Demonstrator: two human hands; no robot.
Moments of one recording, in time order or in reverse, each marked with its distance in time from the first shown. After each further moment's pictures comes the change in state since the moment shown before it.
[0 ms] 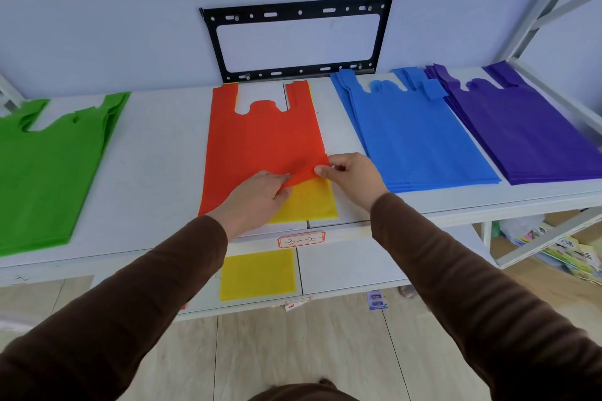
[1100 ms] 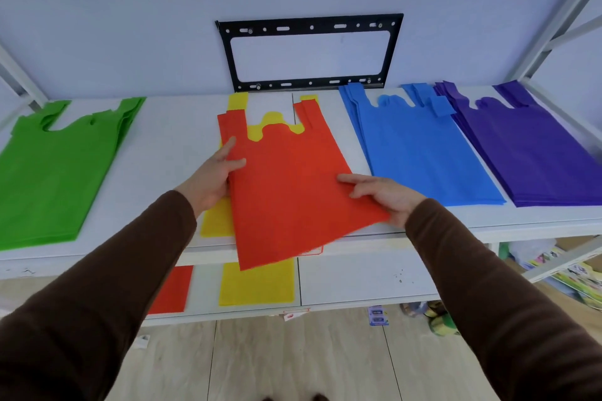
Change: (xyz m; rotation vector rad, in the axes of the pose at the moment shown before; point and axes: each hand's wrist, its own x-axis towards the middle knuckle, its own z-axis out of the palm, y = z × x) left_hand 0.018 -0.073 -0.030 -1.331 0.186 -0.574; right_hand -0.002 0.021 -0.048 0.690 -0.377 0.563
